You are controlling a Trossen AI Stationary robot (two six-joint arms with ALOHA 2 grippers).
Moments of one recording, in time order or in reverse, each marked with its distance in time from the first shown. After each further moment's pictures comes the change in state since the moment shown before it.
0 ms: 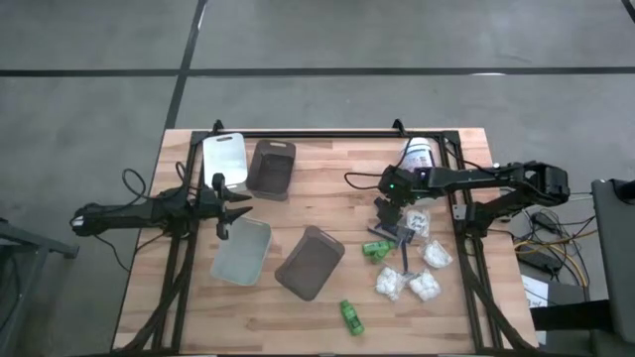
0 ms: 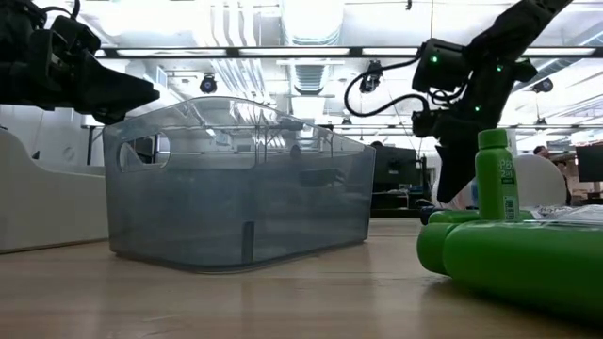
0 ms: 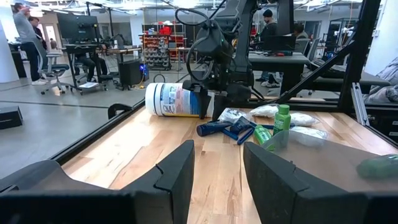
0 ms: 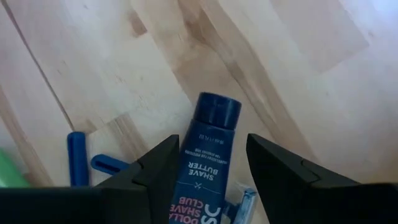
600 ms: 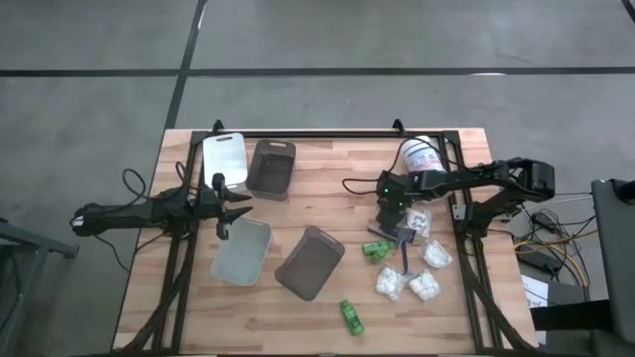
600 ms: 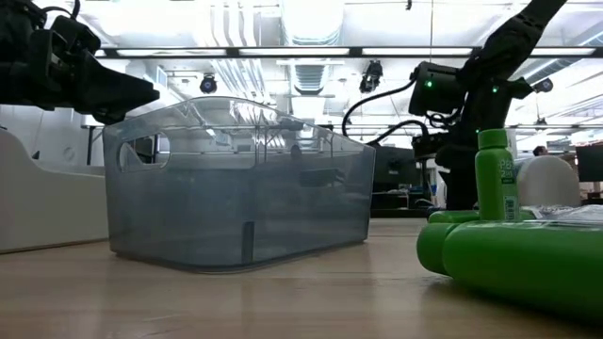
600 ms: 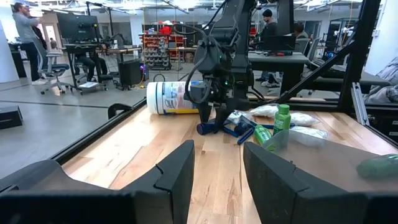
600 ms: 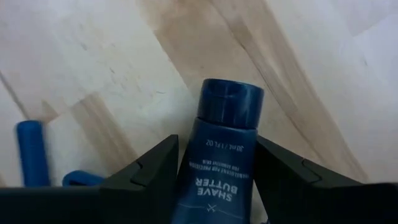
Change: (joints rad) left arm 0.000 0.000 0.000 0.000 0.000 0.000; right arm 0.002 0.123 -0.024 0.050 -0.004 0.006
